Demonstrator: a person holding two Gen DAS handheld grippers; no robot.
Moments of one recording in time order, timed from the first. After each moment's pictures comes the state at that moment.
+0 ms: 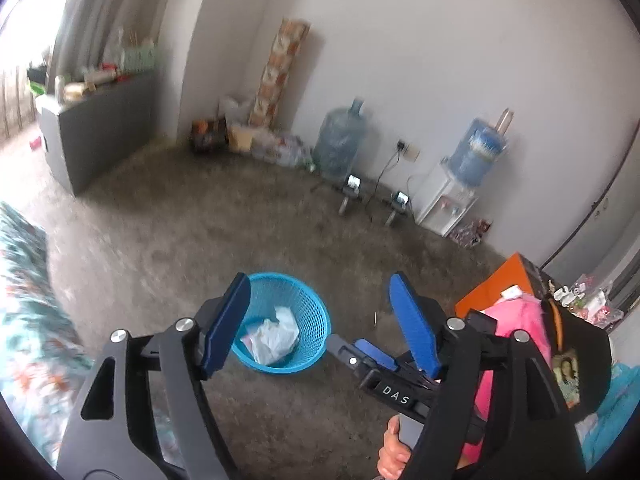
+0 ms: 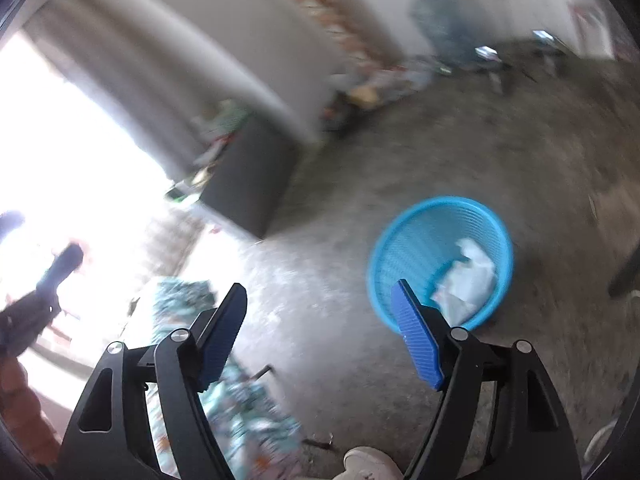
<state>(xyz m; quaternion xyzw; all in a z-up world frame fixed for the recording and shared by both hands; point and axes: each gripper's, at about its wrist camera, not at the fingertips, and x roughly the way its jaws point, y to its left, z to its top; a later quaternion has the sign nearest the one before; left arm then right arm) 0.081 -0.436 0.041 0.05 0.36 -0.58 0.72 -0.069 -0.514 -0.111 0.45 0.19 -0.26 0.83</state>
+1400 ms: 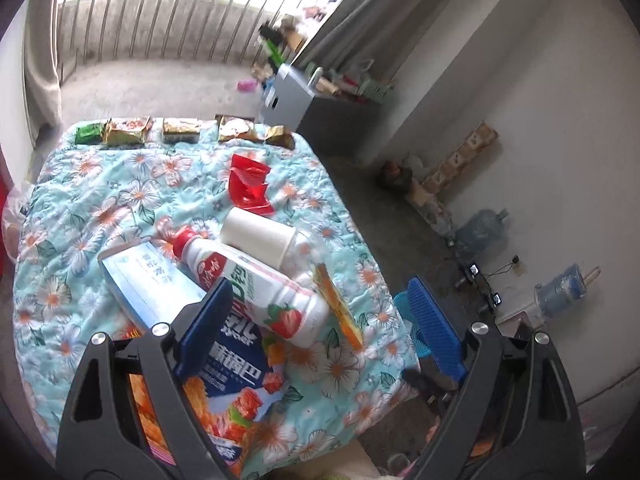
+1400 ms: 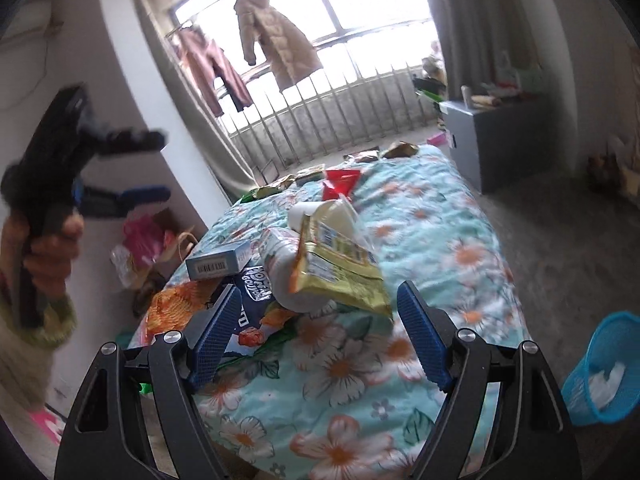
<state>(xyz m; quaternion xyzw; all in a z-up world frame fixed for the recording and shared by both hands) 0.212 0.004 0.100 -0.12 0.45 -0.31 0.83 0.079 -0.197 0.010 0.15 0.29 0.11 0.94</state>
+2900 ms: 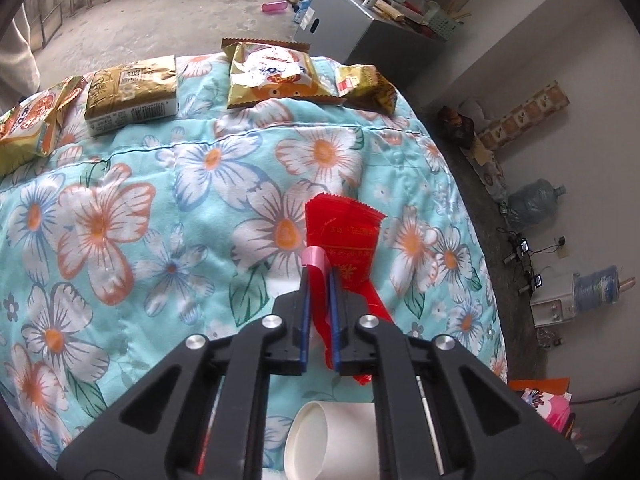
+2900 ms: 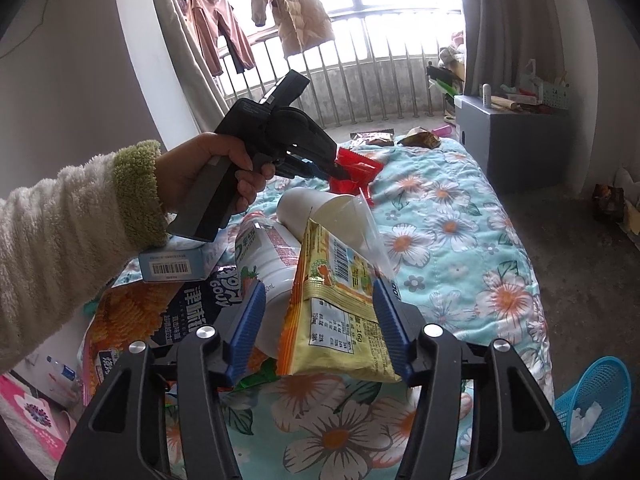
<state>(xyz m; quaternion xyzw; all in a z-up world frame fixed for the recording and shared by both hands) 0.456 -0.075 -0.068 -0.06 0.57 -0.27 0.77 0.161 -0.158 -0.005 0.09 0.34 0.10 0.93</state>
